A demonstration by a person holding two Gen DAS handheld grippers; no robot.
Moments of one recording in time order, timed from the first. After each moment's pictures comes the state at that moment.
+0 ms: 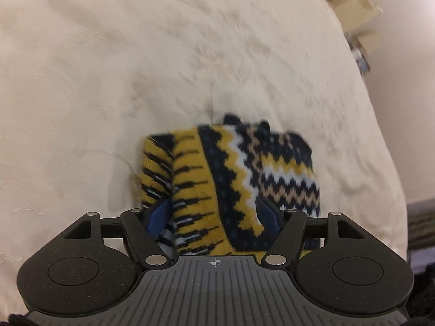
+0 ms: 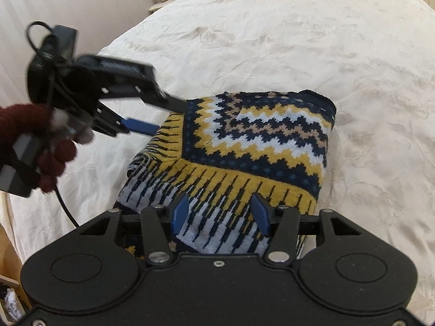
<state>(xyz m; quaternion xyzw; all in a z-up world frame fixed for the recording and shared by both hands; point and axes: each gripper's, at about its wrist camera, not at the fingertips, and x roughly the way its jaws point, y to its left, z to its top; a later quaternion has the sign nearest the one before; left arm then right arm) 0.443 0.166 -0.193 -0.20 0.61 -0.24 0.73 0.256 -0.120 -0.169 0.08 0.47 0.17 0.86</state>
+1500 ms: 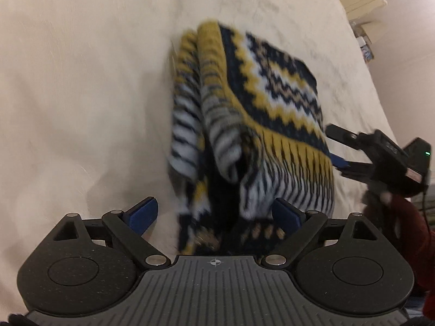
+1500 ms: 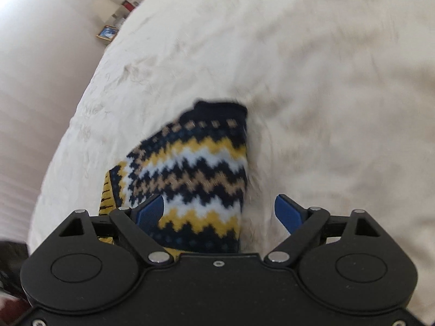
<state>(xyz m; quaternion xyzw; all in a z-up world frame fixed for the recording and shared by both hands) 0.335 0.193 -0.207 -0.22 0.63 -0.22 0.71 0.326 -0.250 -0.238 0.32 0.51 0.13 0.79</state>
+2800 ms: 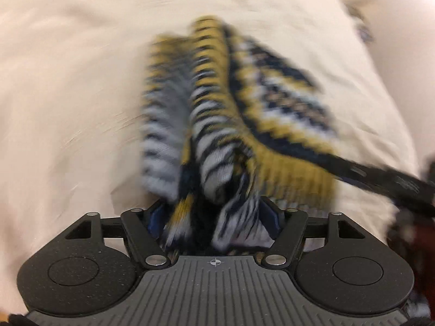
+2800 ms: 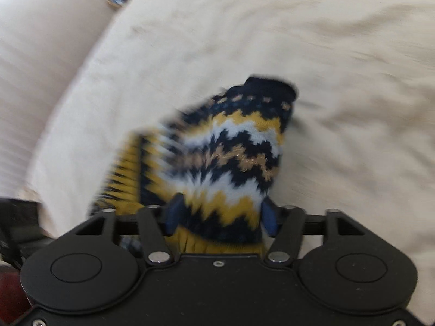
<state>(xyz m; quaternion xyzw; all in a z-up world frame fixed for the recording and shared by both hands) 0.162 0.068 -0.186 -0.20 0.63 -0.17 0.73 0.167 -0.331 -0.200 0.21 0.55 0.14 0.80</state>
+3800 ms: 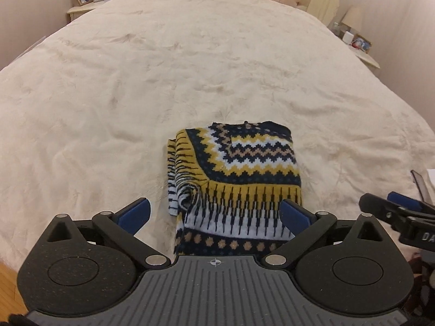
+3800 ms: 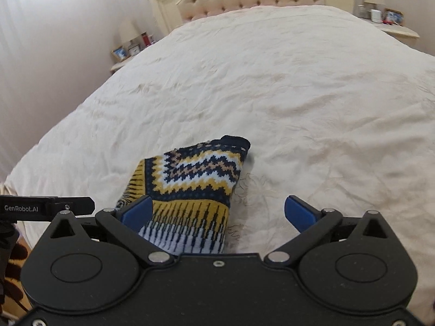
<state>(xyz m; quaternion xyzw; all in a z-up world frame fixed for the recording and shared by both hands) 0.098 0.016 -0.027 -0.03 0.49 -0.12 0.86 0.027 -0.326 -0.097 0.15 0.38 0.06 0.91</state>
